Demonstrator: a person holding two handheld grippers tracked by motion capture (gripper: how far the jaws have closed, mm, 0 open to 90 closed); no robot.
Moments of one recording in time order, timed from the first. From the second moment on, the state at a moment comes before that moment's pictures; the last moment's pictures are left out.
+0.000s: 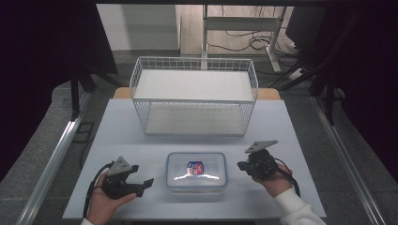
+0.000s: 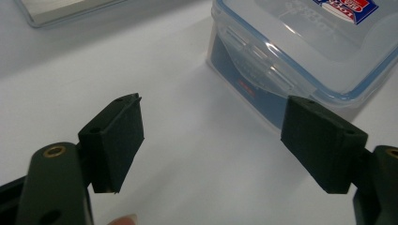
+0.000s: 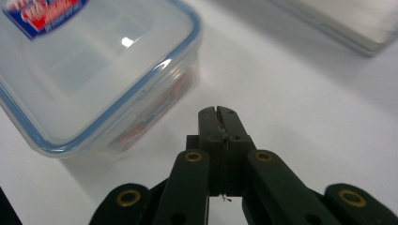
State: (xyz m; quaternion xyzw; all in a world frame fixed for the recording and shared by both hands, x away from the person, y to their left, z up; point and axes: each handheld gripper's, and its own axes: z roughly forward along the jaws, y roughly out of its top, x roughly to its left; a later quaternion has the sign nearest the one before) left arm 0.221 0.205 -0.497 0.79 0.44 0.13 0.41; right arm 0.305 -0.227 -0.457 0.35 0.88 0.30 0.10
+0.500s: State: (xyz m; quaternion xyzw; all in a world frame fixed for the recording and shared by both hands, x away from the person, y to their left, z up) left arm 0.229 0.199 -0.495 0.79 0.43 0.11 0.42; right arm 0.284 -0.247 -0.461 0.39 0.80 0.45 0.05
